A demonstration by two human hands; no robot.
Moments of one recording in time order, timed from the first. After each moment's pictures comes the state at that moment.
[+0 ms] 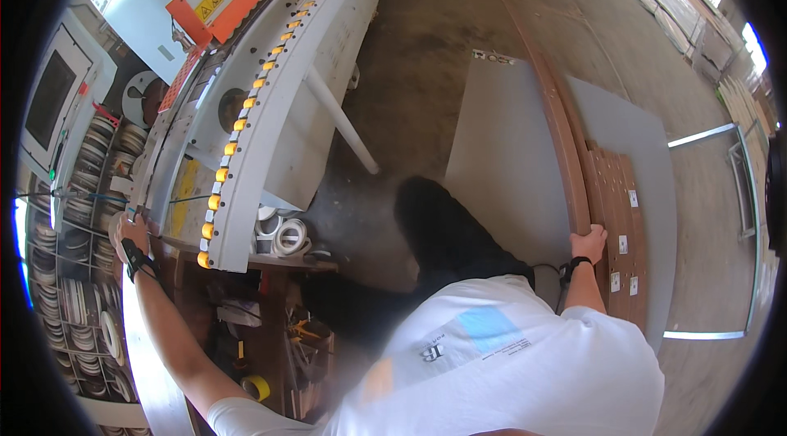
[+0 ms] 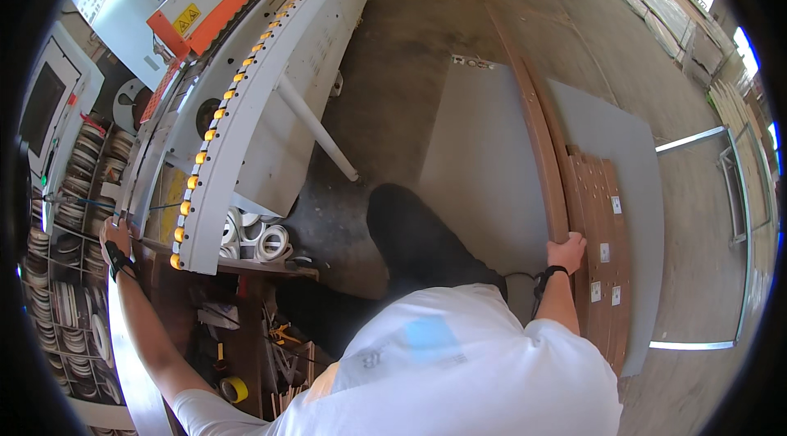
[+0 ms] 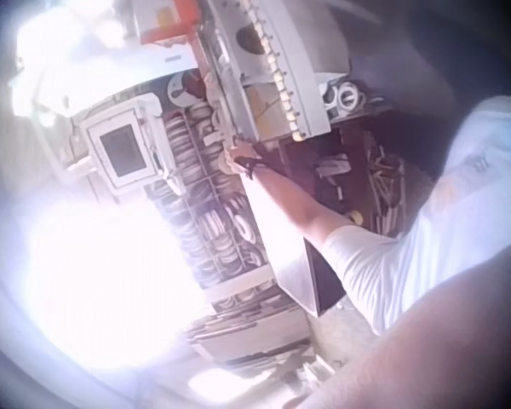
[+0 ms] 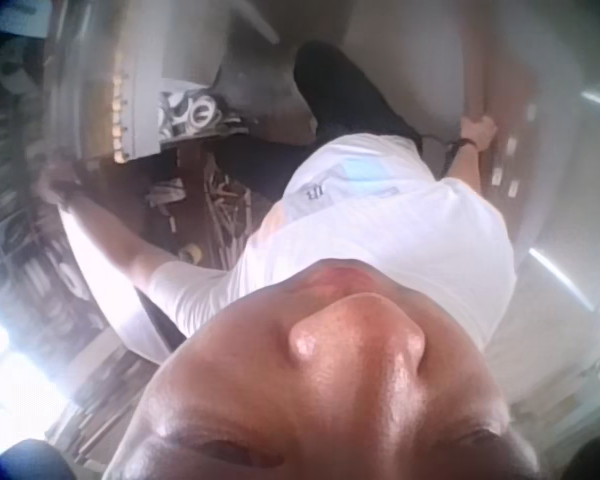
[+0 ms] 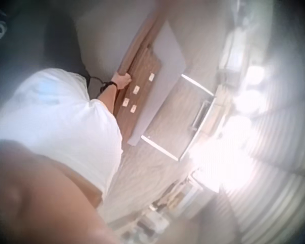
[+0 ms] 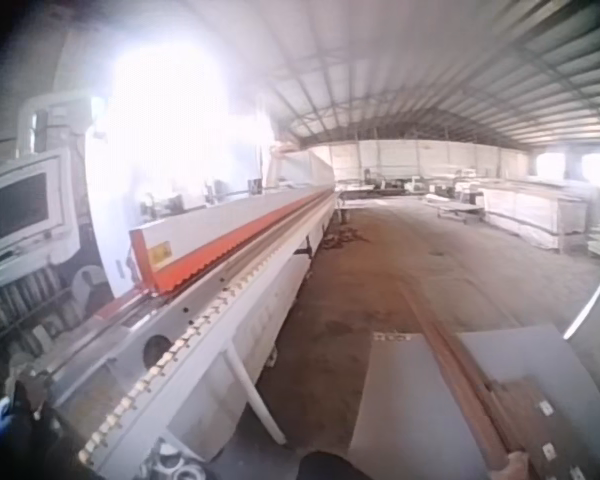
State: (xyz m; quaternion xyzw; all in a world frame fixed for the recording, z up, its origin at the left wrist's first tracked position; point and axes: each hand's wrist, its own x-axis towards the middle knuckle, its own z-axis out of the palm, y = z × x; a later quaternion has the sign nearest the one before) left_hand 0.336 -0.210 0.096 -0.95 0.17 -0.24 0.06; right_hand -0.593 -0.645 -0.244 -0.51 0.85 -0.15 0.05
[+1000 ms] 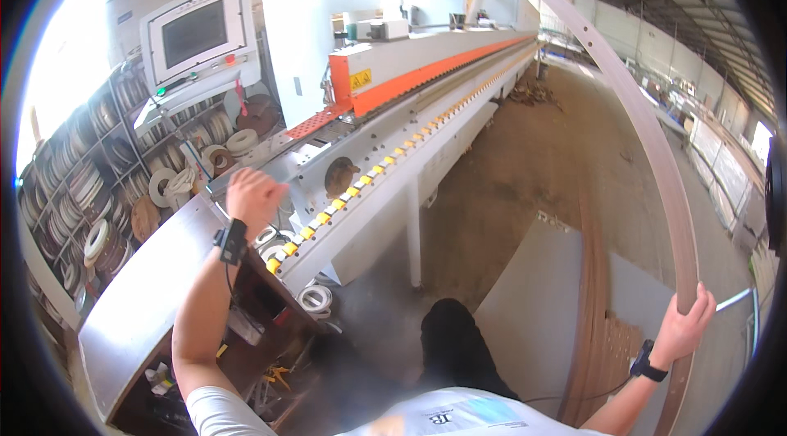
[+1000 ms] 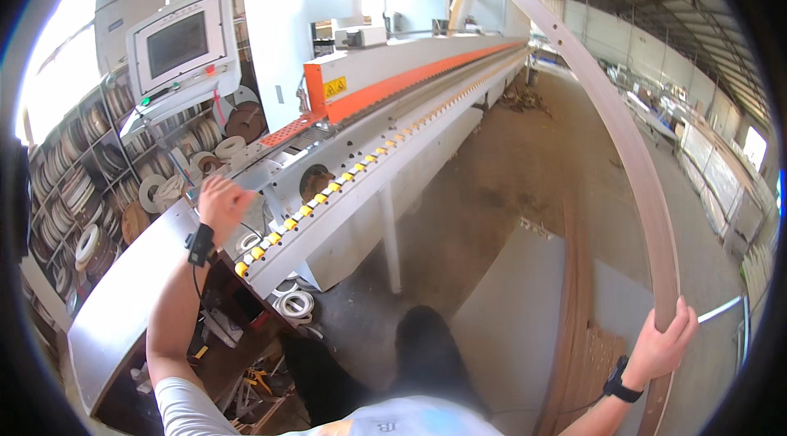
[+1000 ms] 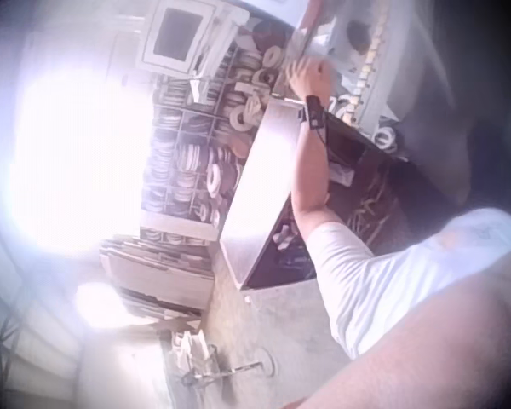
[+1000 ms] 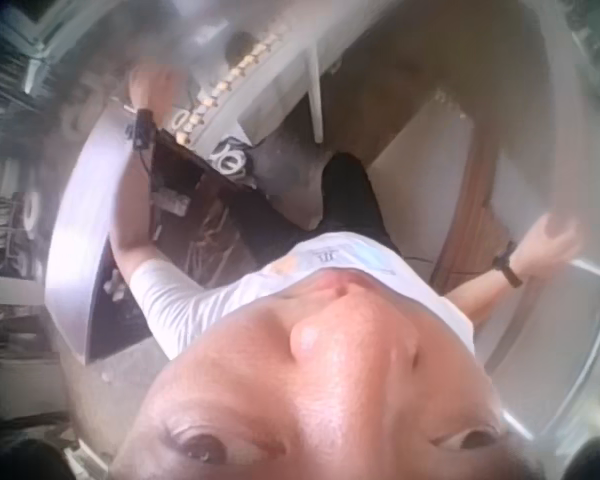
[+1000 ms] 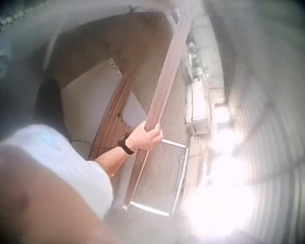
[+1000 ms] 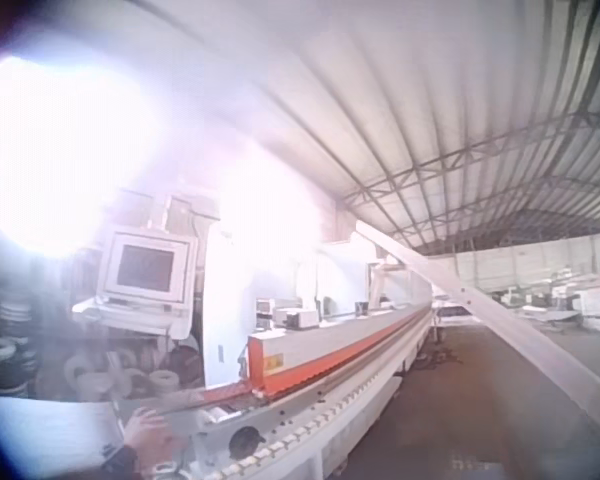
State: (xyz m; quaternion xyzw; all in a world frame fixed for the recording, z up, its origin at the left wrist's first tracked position) left_hand 0.145 -0.298 0.145 -0.74 0.49 -0.43 -0.18; right_hand -0.553 -0.677 0.118 -0.57 0.51 -0.51 -0.38
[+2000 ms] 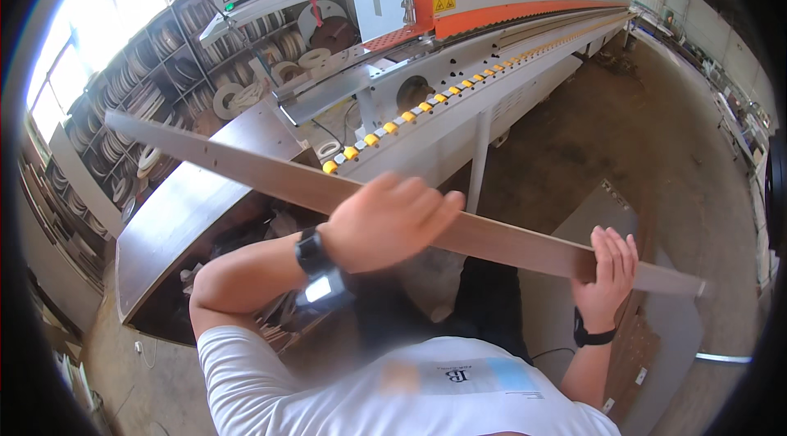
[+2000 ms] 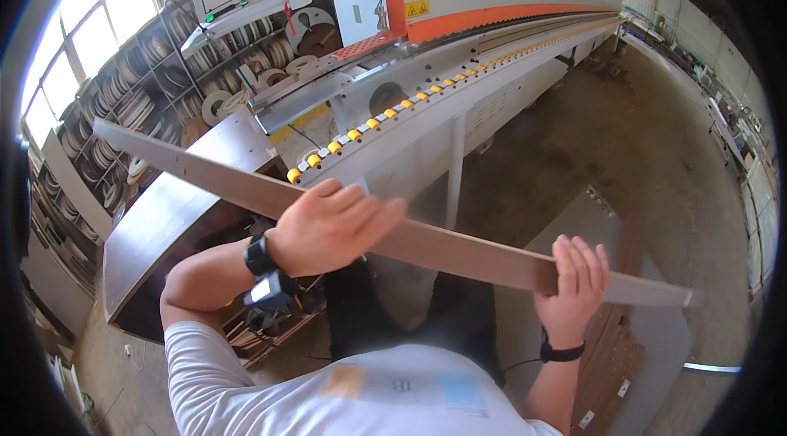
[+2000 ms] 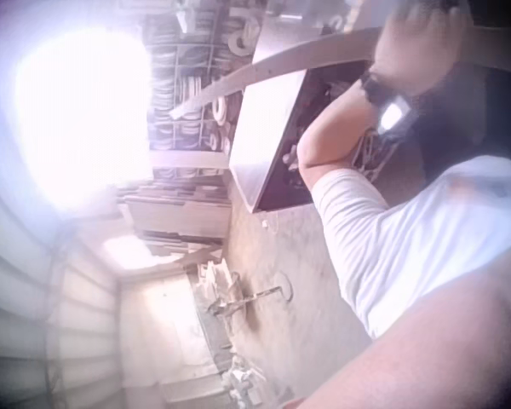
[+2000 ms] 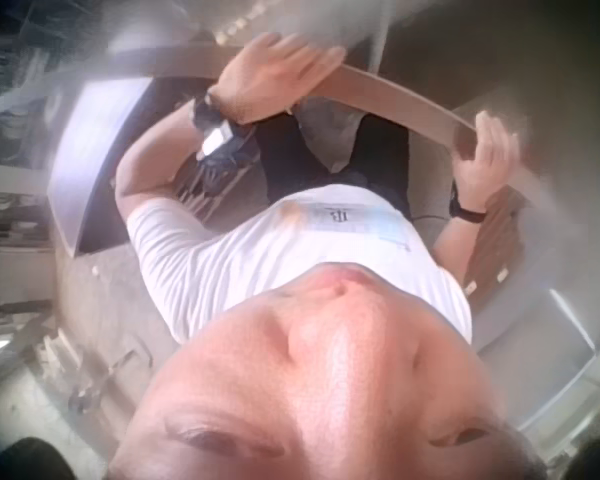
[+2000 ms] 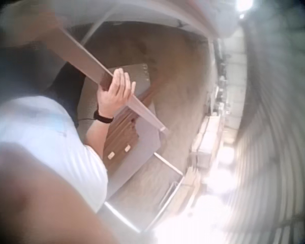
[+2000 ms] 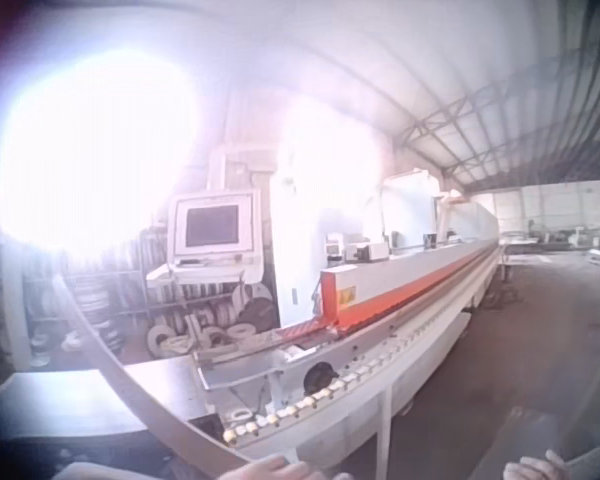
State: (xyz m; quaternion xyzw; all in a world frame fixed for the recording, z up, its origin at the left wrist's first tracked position) left_hand -0.105 -0.327 0.154 -0.62 0.68 -0.40 0.05; right_hand -0.361 -0.627 0.055 -0.87 0.08 -0.47 -0.10
